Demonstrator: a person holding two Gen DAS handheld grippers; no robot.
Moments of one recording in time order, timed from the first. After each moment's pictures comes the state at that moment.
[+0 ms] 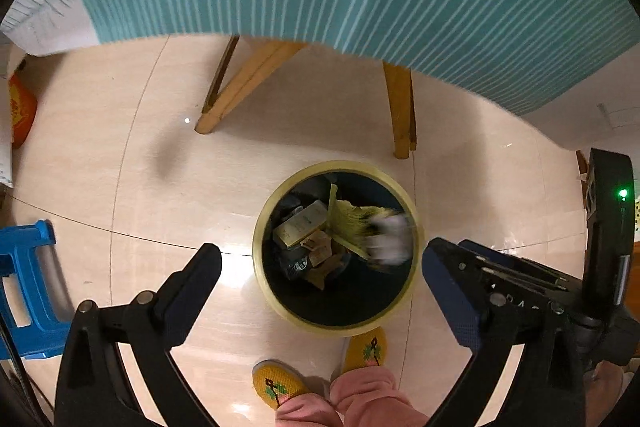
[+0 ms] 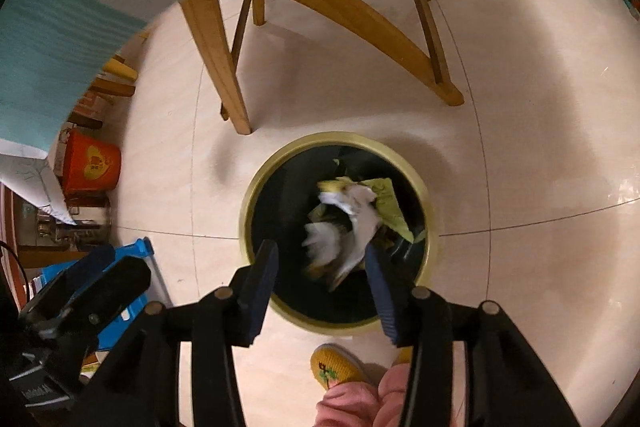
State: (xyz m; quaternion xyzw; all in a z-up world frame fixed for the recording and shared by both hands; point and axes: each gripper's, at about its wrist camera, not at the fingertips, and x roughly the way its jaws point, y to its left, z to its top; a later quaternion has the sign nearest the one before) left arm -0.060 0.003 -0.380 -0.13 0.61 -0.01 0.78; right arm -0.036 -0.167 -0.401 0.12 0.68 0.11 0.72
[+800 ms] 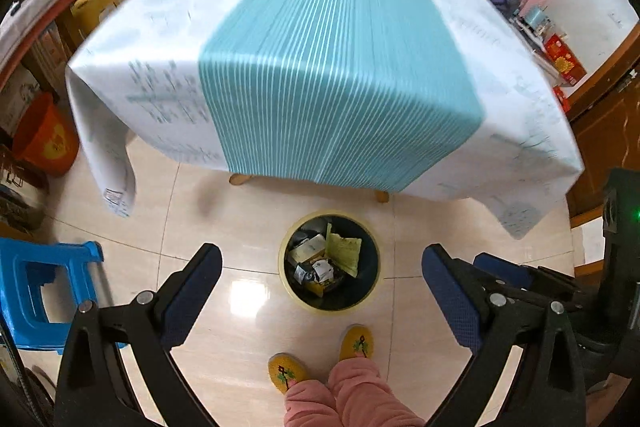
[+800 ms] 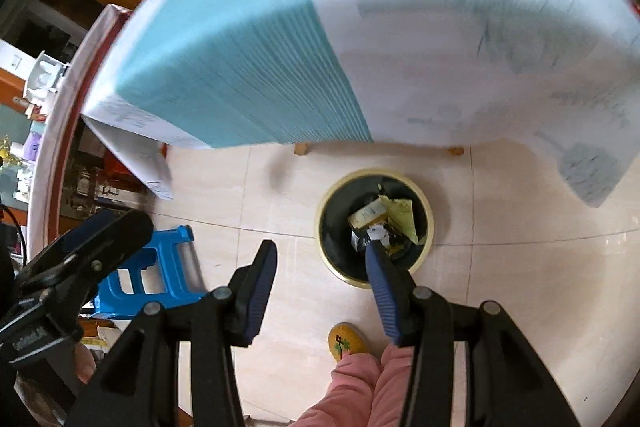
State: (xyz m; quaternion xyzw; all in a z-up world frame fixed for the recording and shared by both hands) left arm -0.108 0.030 -0.134 -0.12 0.55 0.00 0.83; right arm -0.073 -0.142 -0.169 0.08 0.63 0.15 0.75
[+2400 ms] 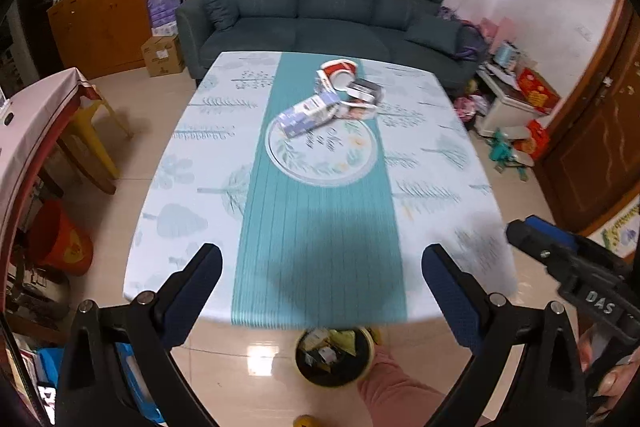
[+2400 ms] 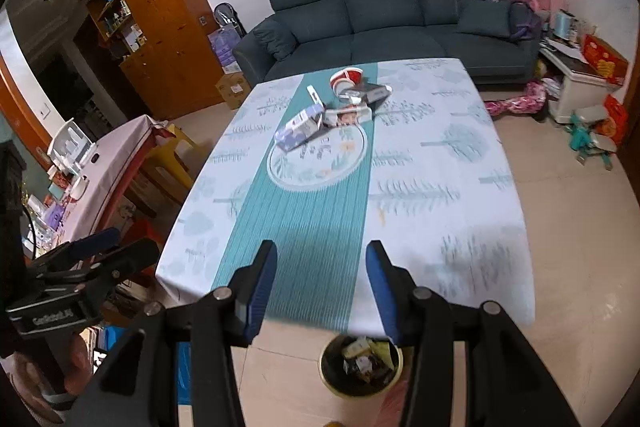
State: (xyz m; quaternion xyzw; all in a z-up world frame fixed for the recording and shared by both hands) left arm 0.046 0.044 0.066 -0.06 0.47 -0.01 0.88; right arm 0.046 -0.162 0.067 0.07 0.46 0.15 0.87
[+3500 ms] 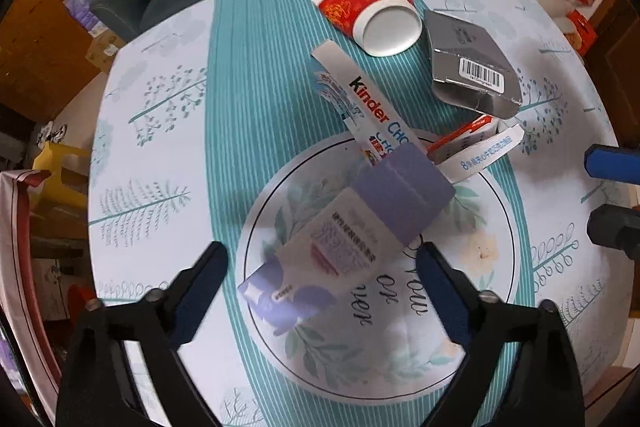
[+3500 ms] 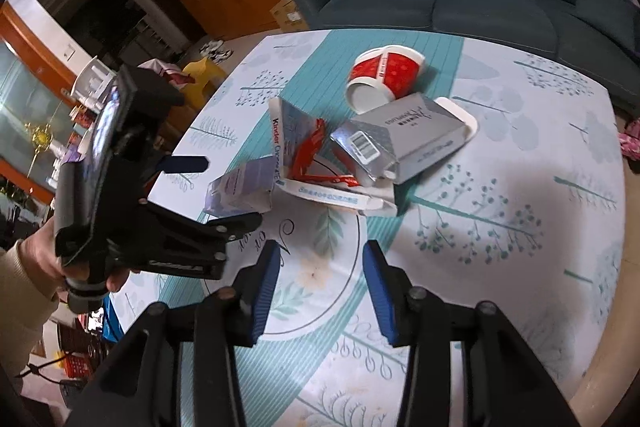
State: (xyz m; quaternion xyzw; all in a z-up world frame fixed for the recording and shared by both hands) left arm 0.395 0.026 -0.115 0.09 0.63 -0.05 0.77; right arm 0.368 -0.139 -0.056 0.01 0.56 0.31 0.77
